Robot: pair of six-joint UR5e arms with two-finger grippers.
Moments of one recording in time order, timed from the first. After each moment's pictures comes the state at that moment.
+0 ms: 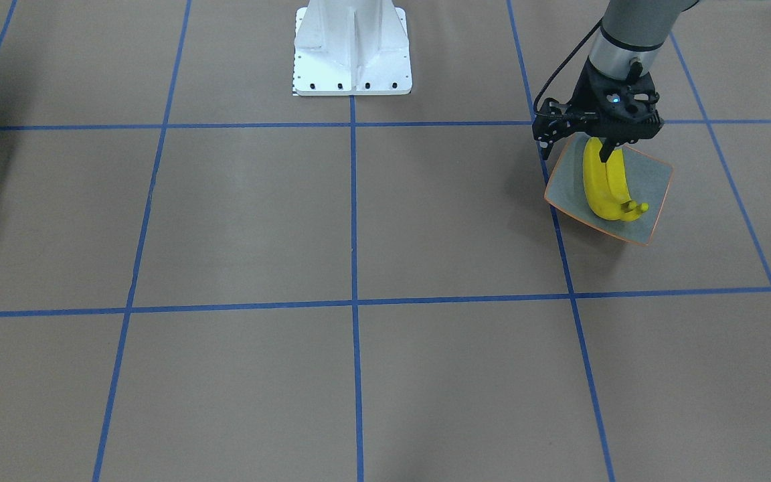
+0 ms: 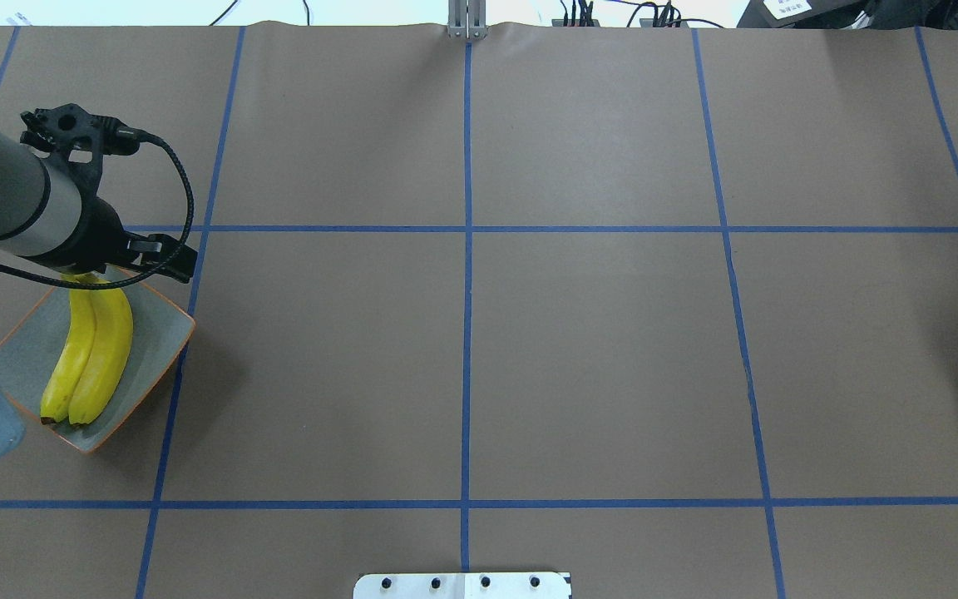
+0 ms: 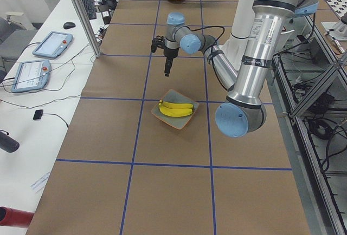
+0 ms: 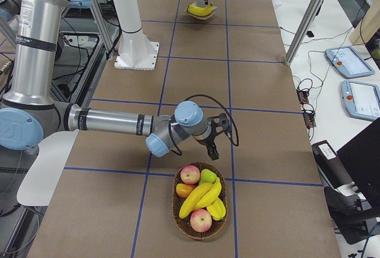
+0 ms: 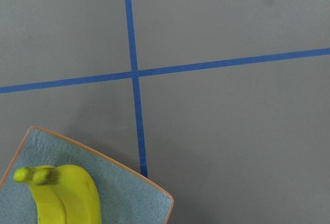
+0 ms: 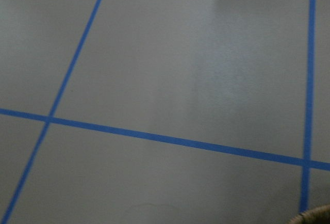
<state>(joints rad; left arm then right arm) -0.79 -1.82 -2.16 -1.43 -1.96 -0.88 1.44 -1.81 1.65 -0.81 2.29 0.17</state>
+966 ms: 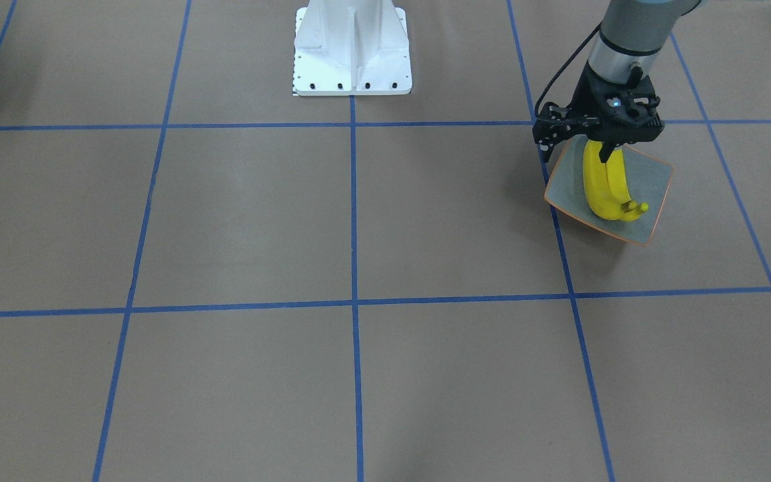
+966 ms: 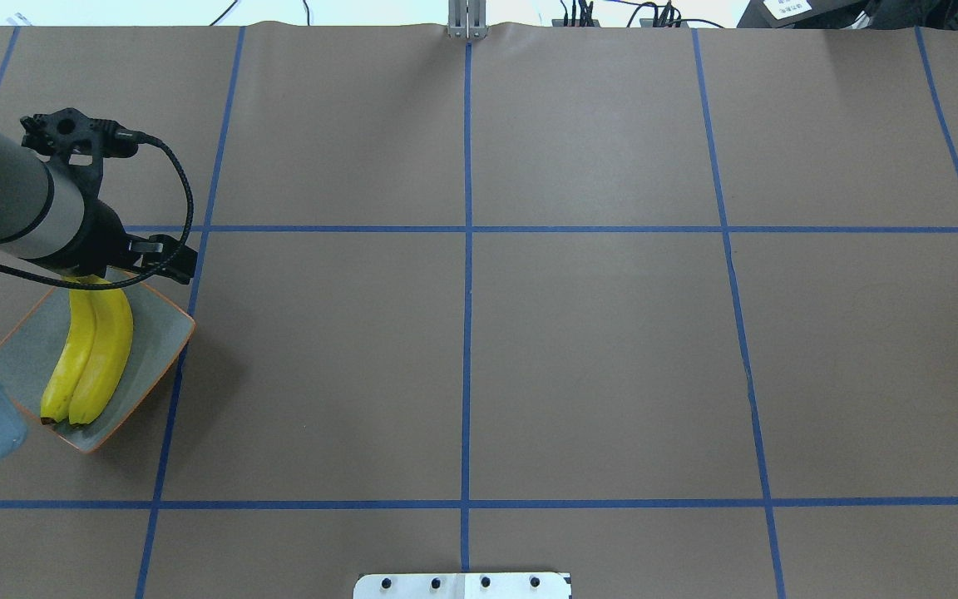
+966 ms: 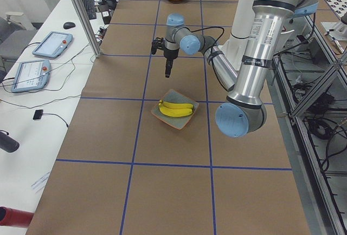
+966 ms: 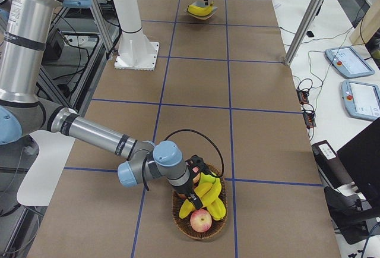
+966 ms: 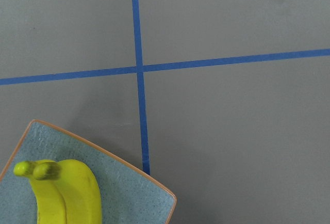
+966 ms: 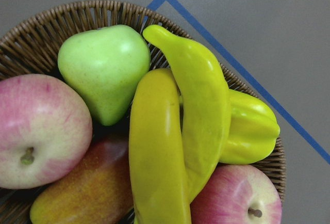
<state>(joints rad) -0.79 -1.82 -2.15 -1.43 -1.96 -0.91 1.48 -1.87 1.48 -0.82 2.09 -0.44</state>
